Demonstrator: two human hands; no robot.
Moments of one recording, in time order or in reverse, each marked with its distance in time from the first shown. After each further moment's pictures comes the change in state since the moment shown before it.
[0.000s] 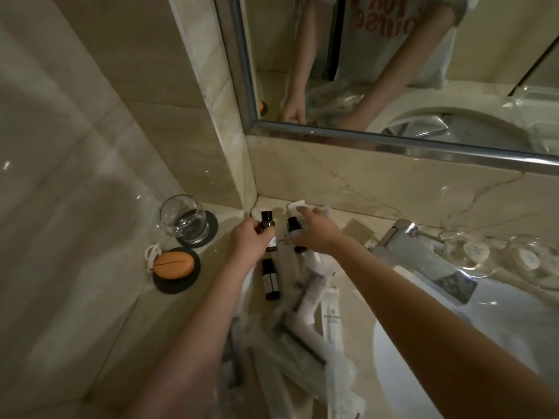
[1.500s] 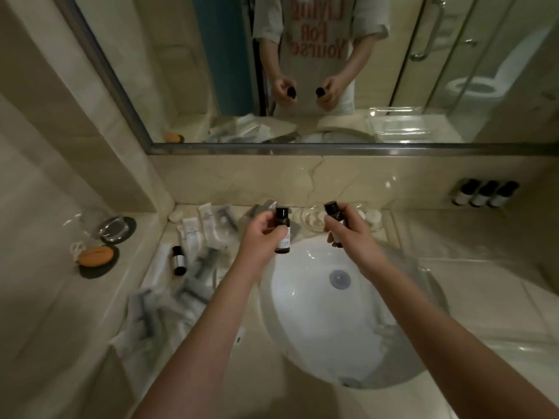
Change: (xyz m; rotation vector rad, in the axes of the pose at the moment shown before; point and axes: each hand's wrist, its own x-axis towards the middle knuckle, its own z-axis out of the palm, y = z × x) left_hand -0.242 0.158 0.129 -0.595 -0.242 0.232; right_hand -0.315 0.169 -0.093 0.957 0.536 -0.059
